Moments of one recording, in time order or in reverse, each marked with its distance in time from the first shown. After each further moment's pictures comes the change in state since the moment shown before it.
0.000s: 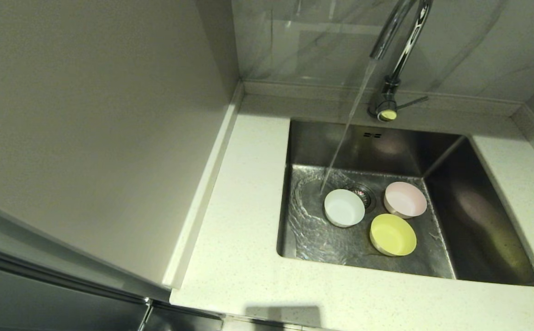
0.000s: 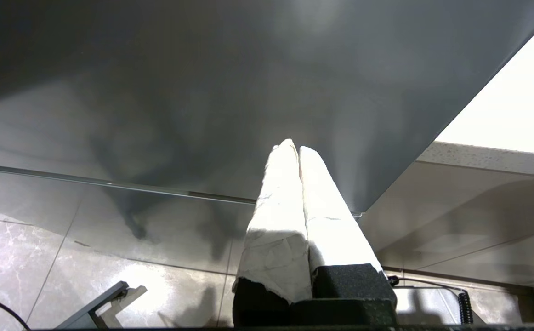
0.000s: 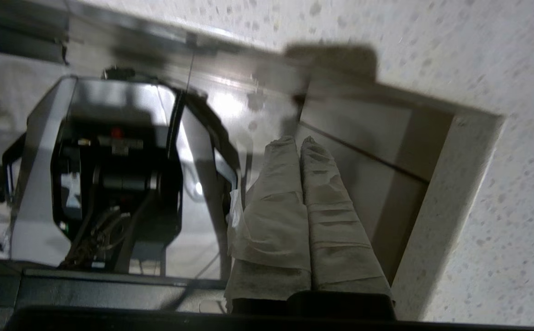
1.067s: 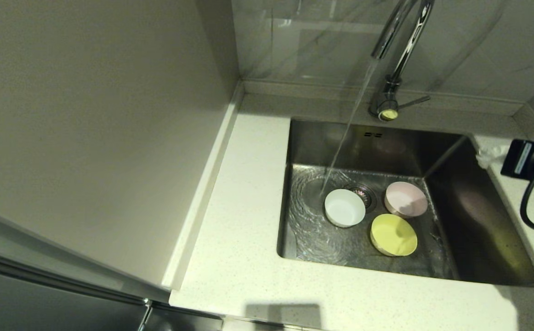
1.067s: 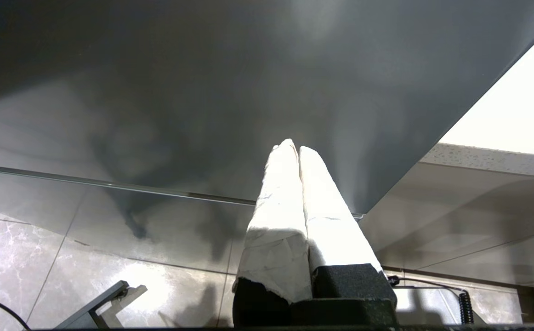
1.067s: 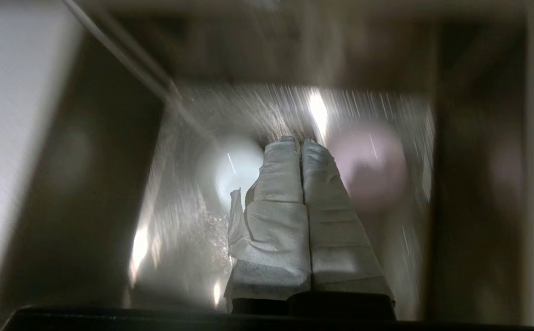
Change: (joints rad) left arm 0.000 0.000 0.000 0.000 0.000 0.000; right arm -0.004 0.773 -0.948 -0.274 0.153 0.271
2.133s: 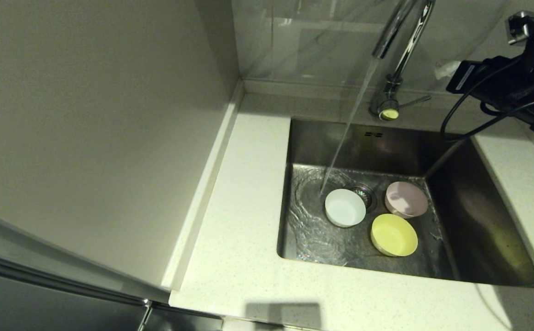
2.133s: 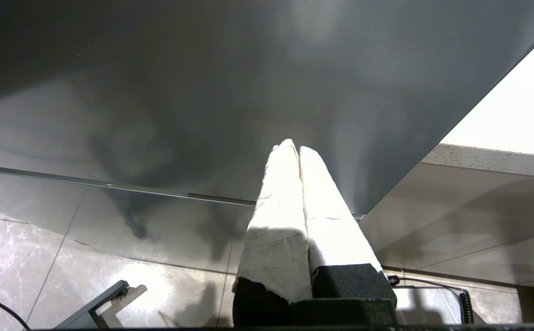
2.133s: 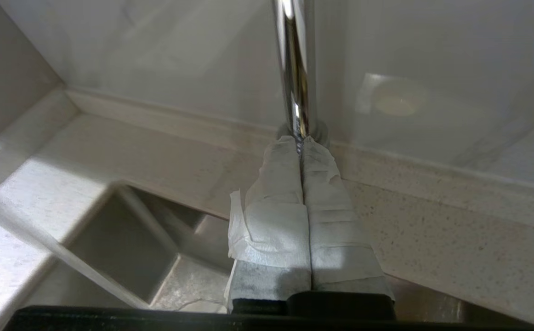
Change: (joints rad) left arm 0.000 0.000 0.000 0.000 0.000 0.000; right arm 0.006 0.475 -0.563 -0.364 0.131 -0.039
